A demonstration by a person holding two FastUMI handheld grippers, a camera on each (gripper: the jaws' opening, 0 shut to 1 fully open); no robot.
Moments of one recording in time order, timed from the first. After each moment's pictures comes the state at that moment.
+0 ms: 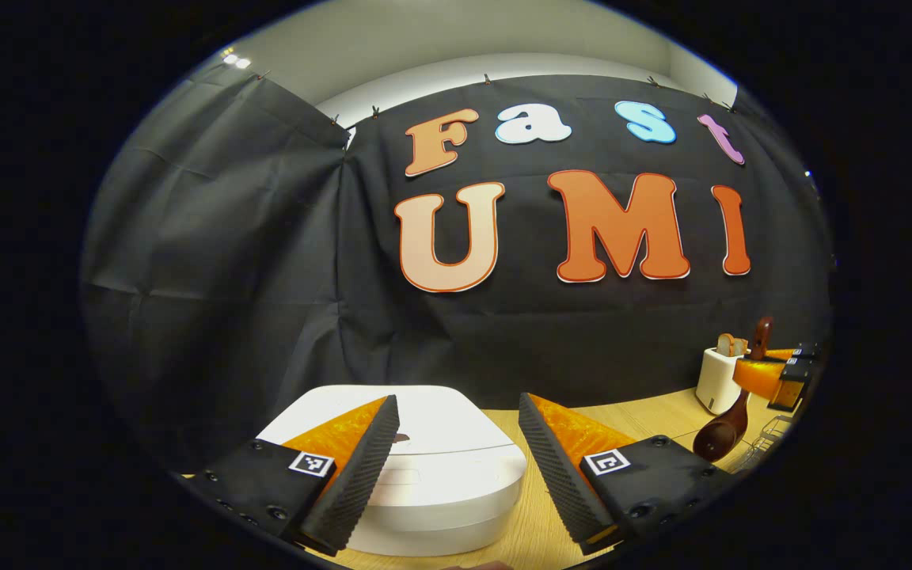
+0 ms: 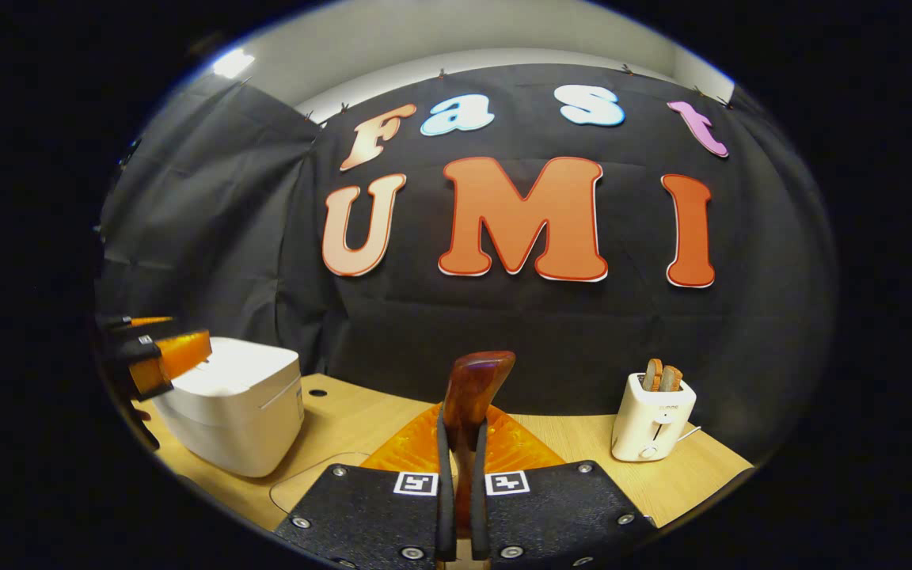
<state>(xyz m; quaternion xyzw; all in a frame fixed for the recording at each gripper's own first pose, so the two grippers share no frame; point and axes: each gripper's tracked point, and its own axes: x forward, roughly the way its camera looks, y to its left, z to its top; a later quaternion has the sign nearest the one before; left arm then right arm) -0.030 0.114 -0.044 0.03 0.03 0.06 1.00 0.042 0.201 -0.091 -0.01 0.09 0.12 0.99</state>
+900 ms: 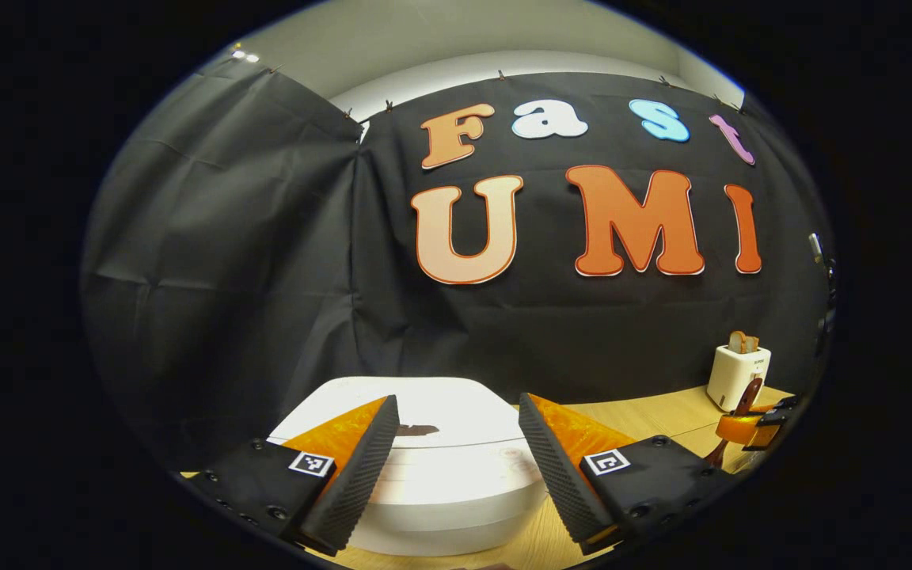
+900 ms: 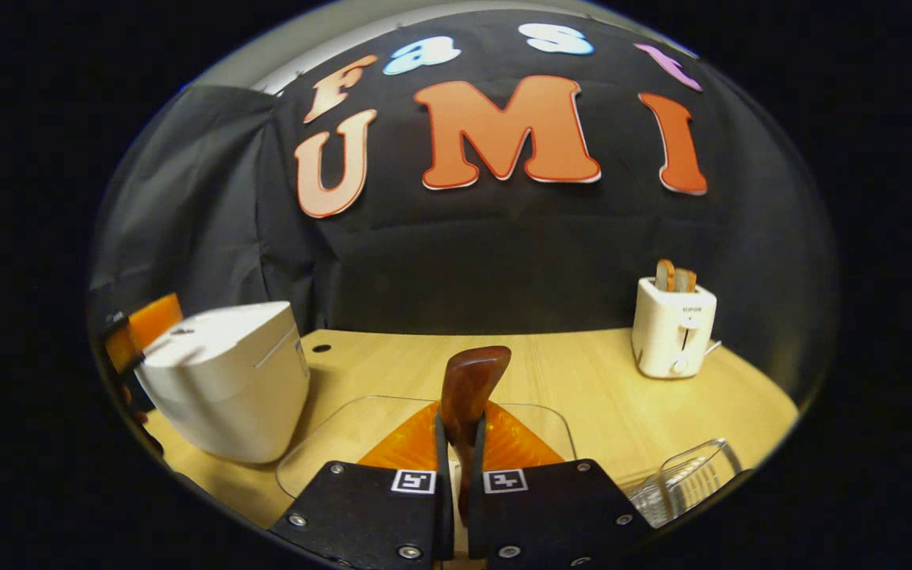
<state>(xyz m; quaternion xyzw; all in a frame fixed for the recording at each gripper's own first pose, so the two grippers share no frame) -0.032 0.143 -0.057 0.02 0.04 0.08 1.00 0.015 0.232 -0.163 0.12 0.23 0.11 0.96</state>
